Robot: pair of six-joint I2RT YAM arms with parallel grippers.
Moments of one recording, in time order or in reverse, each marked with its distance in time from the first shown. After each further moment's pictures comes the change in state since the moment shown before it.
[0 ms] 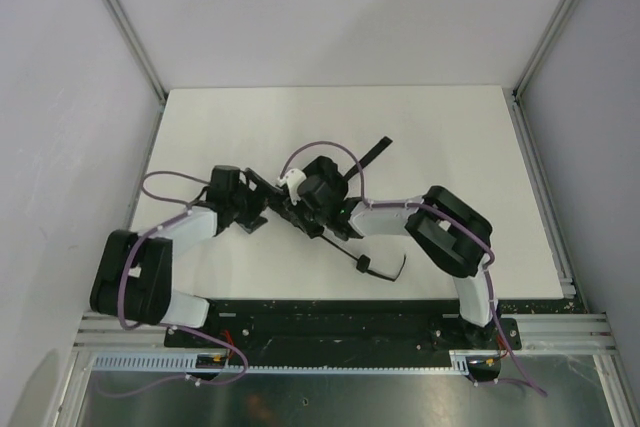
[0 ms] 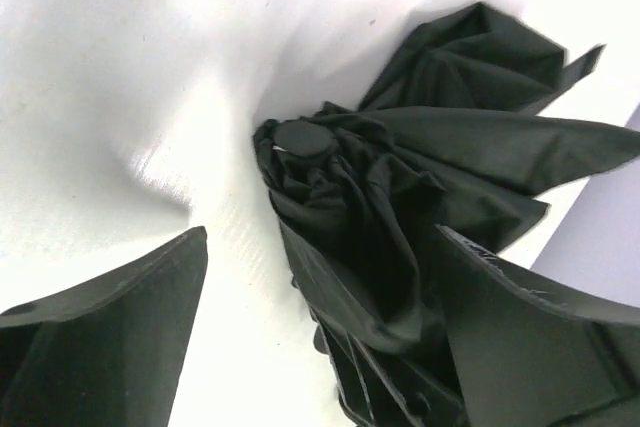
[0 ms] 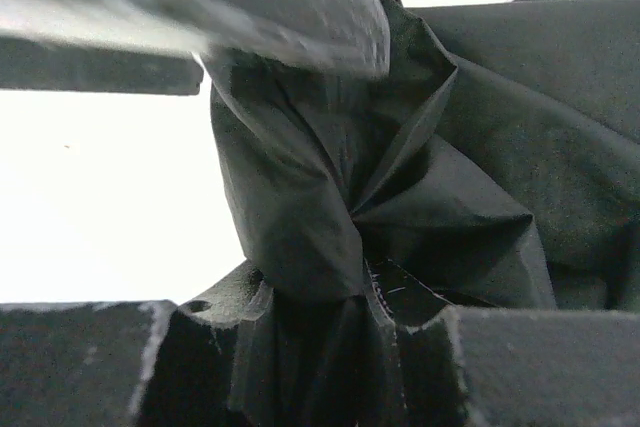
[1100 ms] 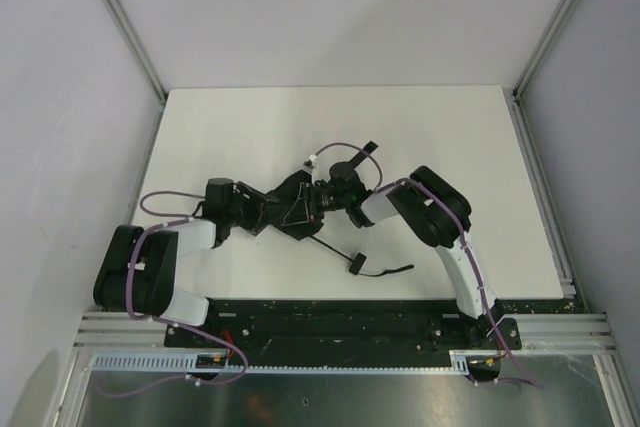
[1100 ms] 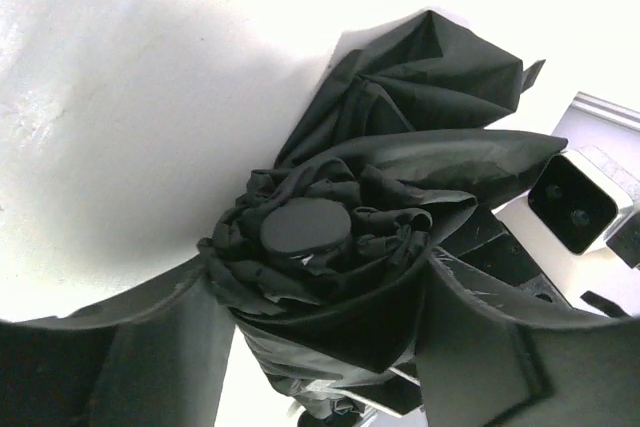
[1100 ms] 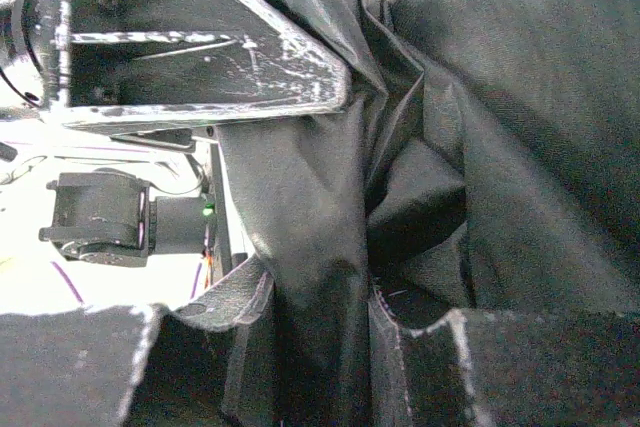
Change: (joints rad) left arm 0.061 0.010 -0.154 0.261 0.085 -0.117; right arm -0.244 0.254 -0.021 0.587 -0.885 0.808
